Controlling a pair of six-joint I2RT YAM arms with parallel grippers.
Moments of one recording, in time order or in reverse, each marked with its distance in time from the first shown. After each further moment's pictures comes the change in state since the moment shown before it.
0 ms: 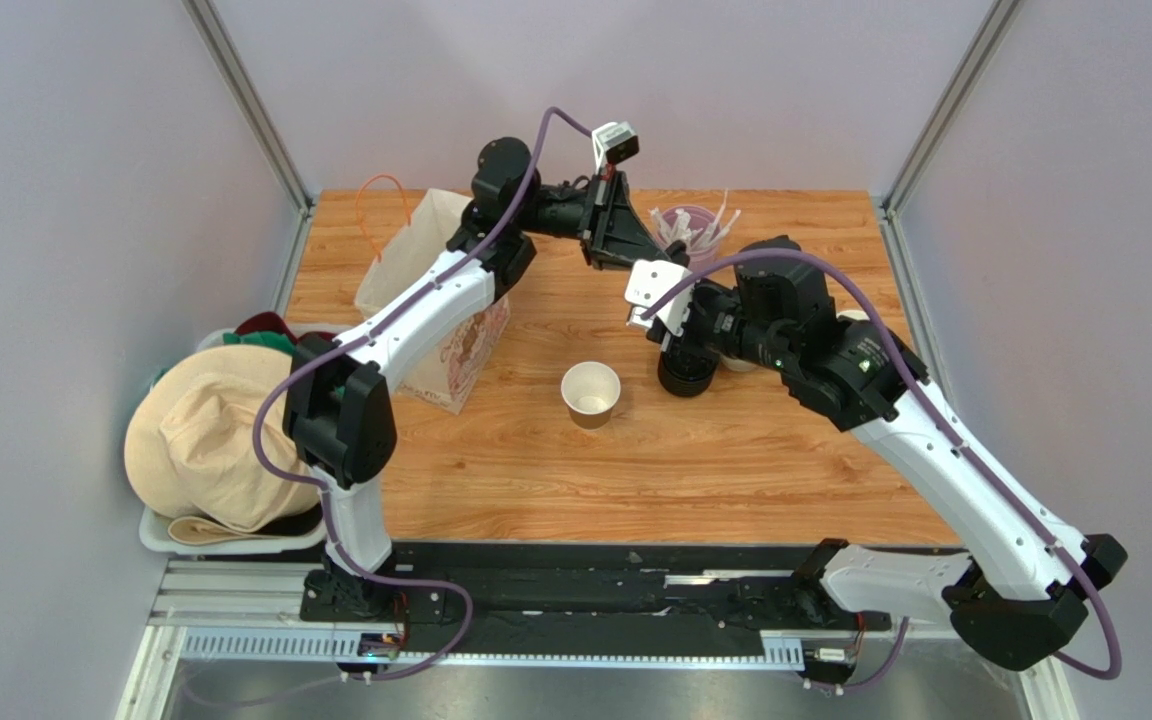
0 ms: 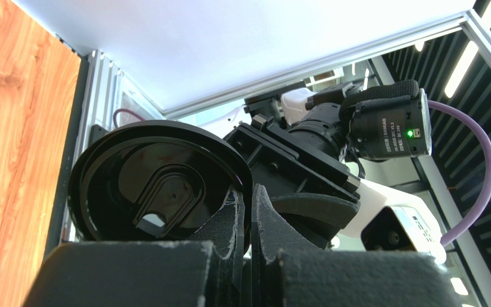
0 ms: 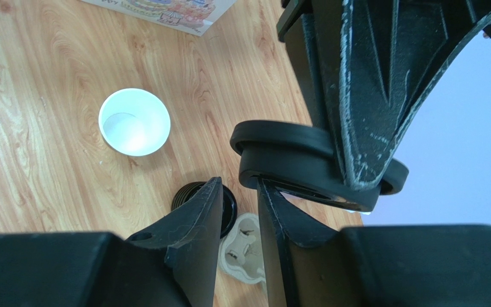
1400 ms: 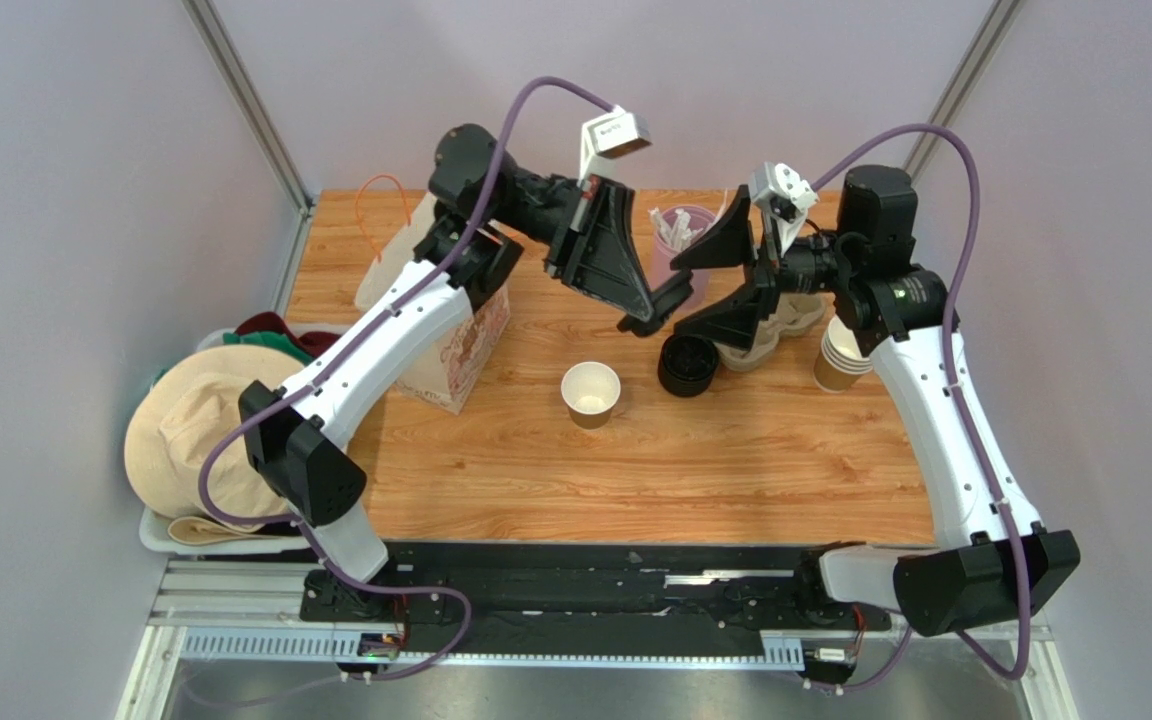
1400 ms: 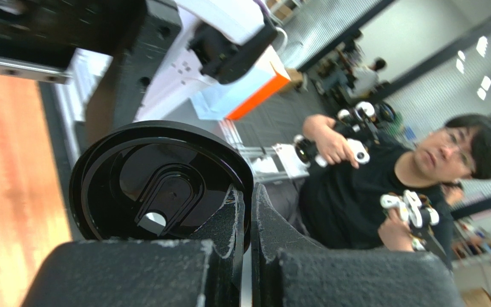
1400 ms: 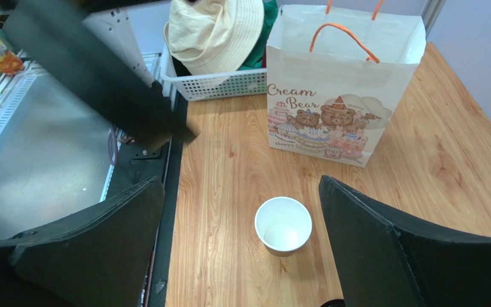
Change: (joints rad) left arm -0.073 -0.176 0.111 -0.021 0.211 0.195; right arm -0.570 0.121 0.004 0.255 -1.242 0.462
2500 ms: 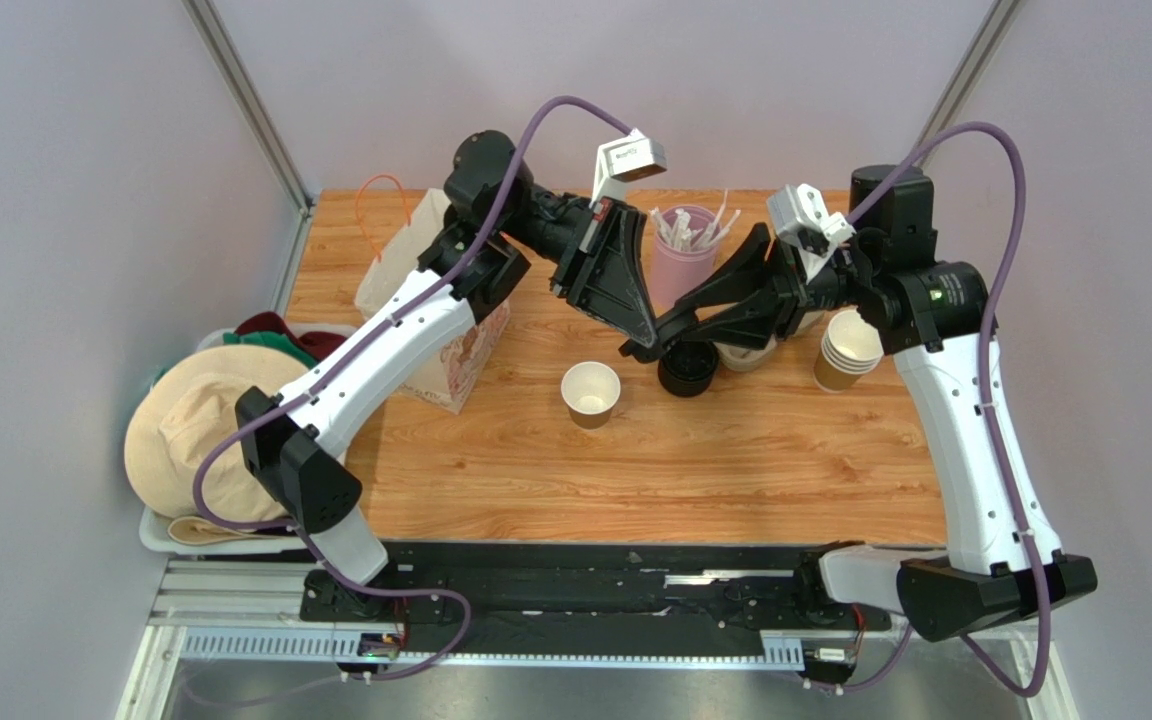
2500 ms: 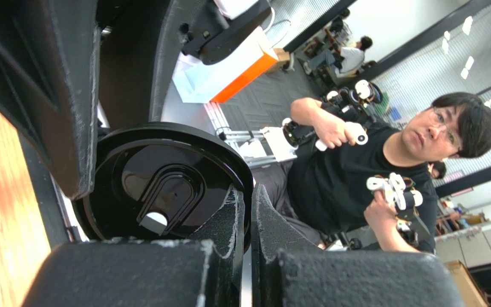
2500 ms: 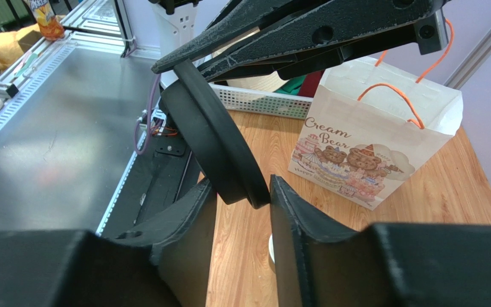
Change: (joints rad) left arm -0.066 -0.027 -0.032 -0.138 0.024 0.110; right arm 0.049 -0.015 0.206 -0.429 -0.126 -0.377
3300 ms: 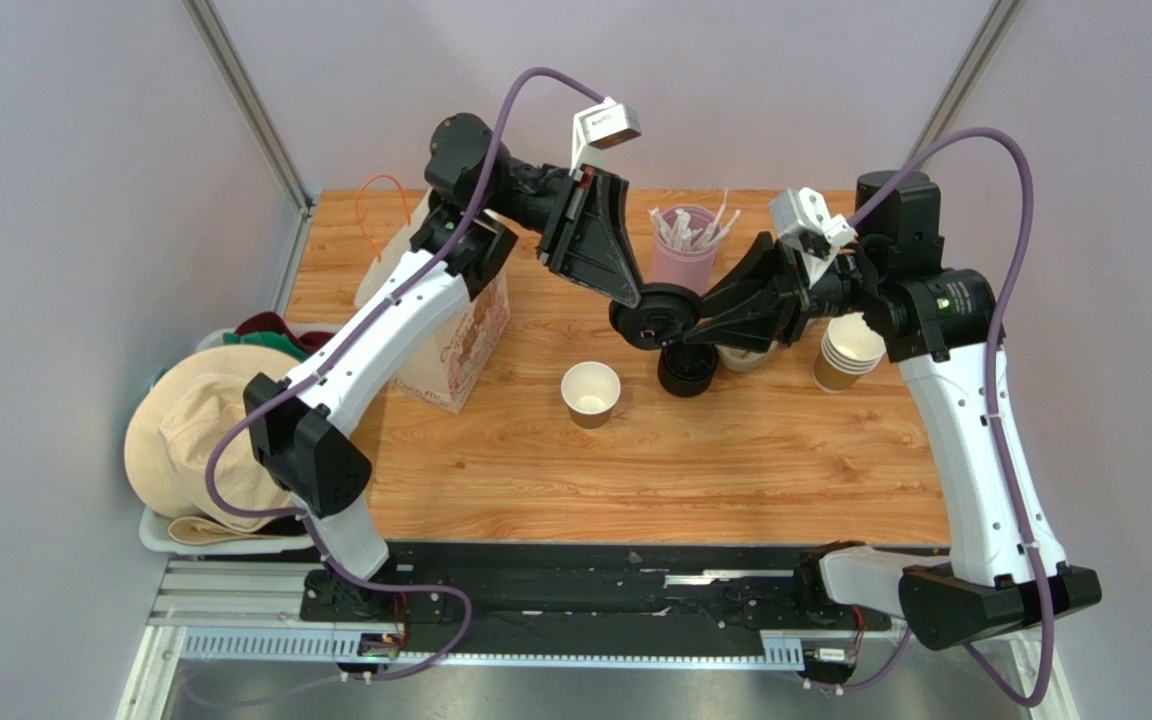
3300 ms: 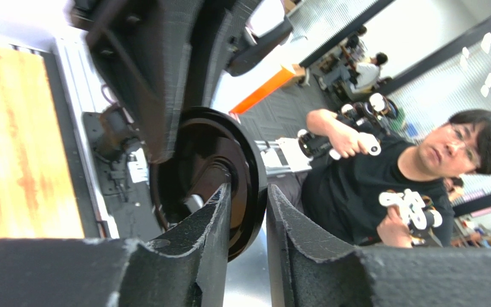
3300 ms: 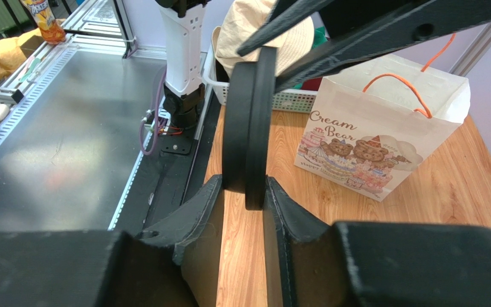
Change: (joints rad) left arm 0.086 0.053 0.043 0.108 0.018 -0.079; right arm -0.002 -0.021 -0.006 -0.021 0.020 0.033
